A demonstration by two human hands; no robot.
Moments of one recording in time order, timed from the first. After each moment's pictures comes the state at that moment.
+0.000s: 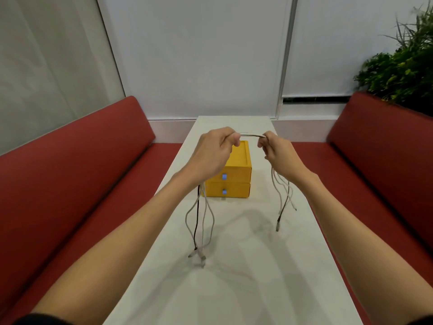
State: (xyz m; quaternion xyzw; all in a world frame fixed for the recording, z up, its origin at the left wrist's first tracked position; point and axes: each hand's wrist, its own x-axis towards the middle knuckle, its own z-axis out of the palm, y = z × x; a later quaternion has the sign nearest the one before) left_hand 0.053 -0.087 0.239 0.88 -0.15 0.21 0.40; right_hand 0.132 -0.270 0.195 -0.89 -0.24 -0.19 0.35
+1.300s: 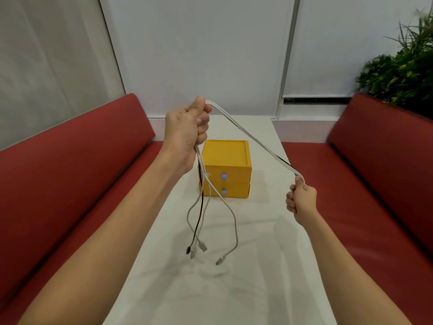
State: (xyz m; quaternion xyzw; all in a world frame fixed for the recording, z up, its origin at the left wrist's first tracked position) left_hand 0.032 -0.067 0.281 0.60 -0.04 0.18 0.78; right_hand 0.121 -0.308 0.091 -0.62 0.19 -0.04 0.76
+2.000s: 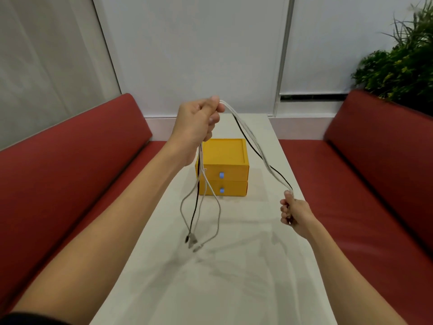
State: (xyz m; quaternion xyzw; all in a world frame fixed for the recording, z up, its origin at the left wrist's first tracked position) left_hand 0.049 -0.074 0.282 0.71 -0.08 0.15 0.68; right_hand 0.105 -0.320 0.060 -0.64 0.19 0.09 0.74
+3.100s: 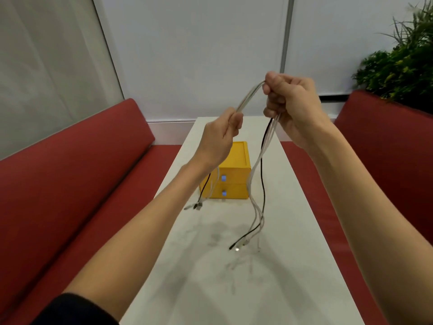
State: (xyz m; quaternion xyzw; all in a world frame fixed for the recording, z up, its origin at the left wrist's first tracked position) left_hand 0.088 -0.097 0.241 0.81 -0.23 0.31 0.44; right_hand 0.077 -0.254 0.311 -0.62 -0.23 -0.08 0.75
